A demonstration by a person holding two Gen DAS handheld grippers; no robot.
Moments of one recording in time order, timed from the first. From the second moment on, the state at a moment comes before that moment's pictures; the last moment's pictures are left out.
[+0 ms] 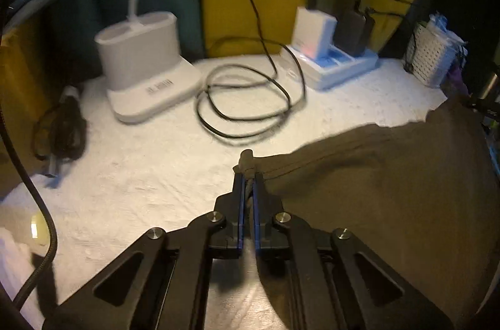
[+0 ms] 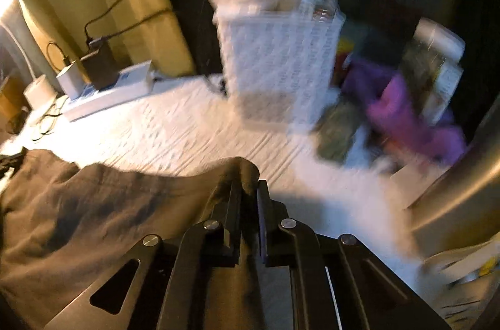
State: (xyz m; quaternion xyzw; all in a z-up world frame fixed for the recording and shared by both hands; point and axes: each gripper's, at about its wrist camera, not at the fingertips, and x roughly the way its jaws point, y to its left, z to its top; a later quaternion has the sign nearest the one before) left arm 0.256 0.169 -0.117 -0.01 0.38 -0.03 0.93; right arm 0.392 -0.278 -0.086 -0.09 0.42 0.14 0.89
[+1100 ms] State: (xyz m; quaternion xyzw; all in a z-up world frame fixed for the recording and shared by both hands) left arm 0.242 0.195 -0.085 -0.07 0.37 0.01 0.93; right arm 0.343 -0.340 -0.095 -0.11 0.45 0.10 0.88
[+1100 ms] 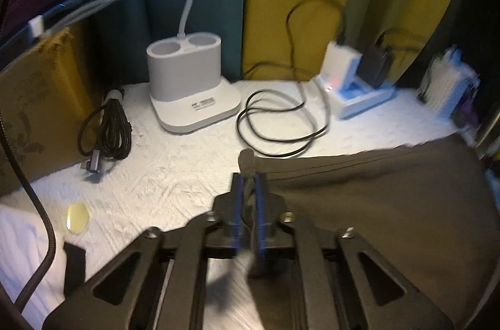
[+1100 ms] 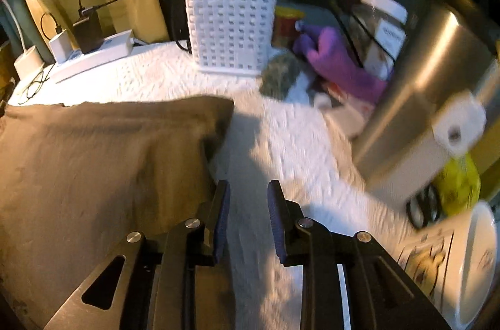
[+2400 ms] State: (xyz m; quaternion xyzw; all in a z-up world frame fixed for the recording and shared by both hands) left arm 0.058 0.150 -0.113 -0.07 0.42 0.01 0.90; right arm 0.271 -0.321 -0.094 -0.20 0.41 0.04 0.89
